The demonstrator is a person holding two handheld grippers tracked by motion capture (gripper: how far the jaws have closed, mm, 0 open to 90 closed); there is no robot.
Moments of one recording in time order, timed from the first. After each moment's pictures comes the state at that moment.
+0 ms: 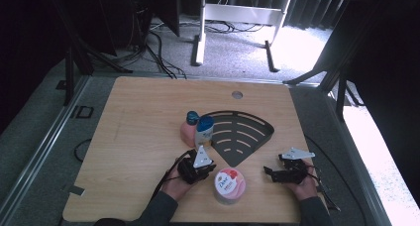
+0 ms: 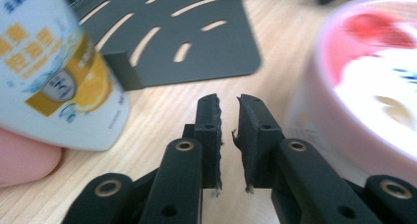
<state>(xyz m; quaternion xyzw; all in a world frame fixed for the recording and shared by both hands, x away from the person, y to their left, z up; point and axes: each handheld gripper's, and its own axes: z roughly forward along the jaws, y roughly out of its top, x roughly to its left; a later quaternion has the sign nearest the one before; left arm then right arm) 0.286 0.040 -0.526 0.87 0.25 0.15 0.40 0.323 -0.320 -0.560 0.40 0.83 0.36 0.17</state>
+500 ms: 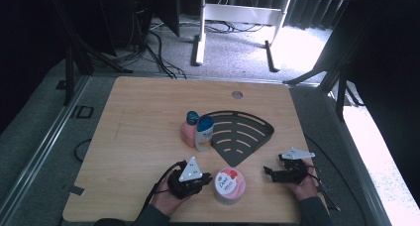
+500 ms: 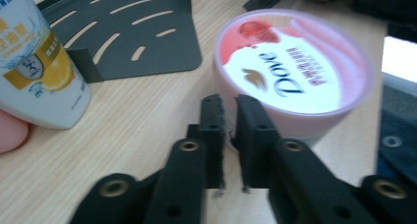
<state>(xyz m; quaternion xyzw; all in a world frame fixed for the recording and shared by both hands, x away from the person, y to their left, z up) 0.242 0.061 -0.509 0.86 0.24 0.11 0.44 0.323 -0.320 -0.560 0.40 0.83 0.35 0.17</state>
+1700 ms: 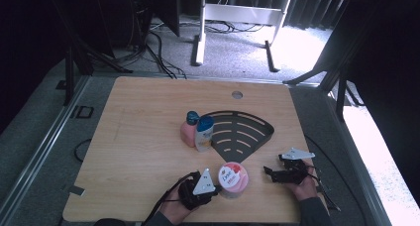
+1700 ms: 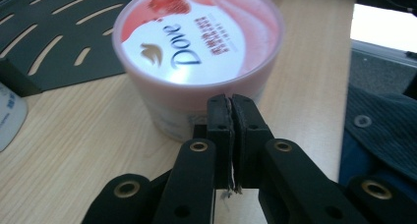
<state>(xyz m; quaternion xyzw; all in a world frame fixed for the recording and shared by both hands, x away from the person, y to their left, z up) 0.227 0.031 -0.519 0.88 0.19 0.10 0.42 0.322 -0.319 -0.560 0.40 0.83 0.35 0.17</state>
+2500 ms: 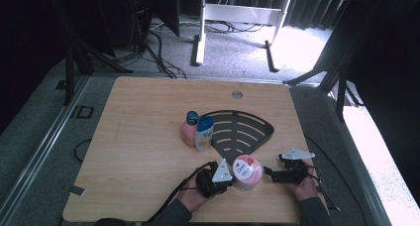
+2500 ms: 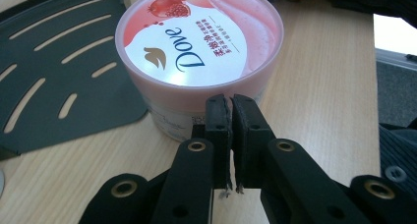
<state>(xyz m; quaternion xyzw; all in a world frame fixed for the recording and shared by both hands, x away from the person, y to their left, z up) 0.261 -0.013 -0.516 0.89 0.17 0.10 0.42 0.322 -0.319 -0.560 0.40 0.83 0.35 0.17</state>
